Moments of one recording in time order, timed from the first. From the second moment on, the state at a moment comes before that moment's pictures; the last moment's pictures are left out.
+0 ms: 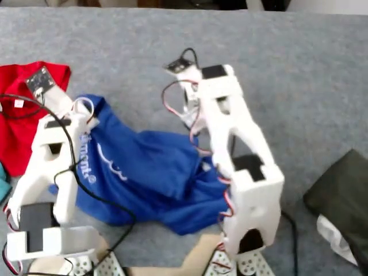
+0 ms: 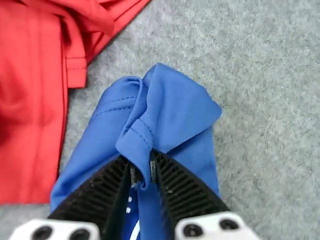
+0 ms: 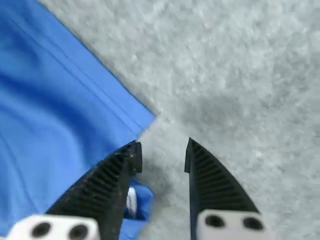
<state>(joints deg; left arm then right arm) -12.0 -6.0 40.1 26.2 18.7 -18.5 28.1 -14.0 87.0 10.1</state>
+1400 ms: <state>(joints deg) -12.0 -4.7 39.2 25.8 18.7 -20.5 31.5 -7.3 80.9 3.0</state>
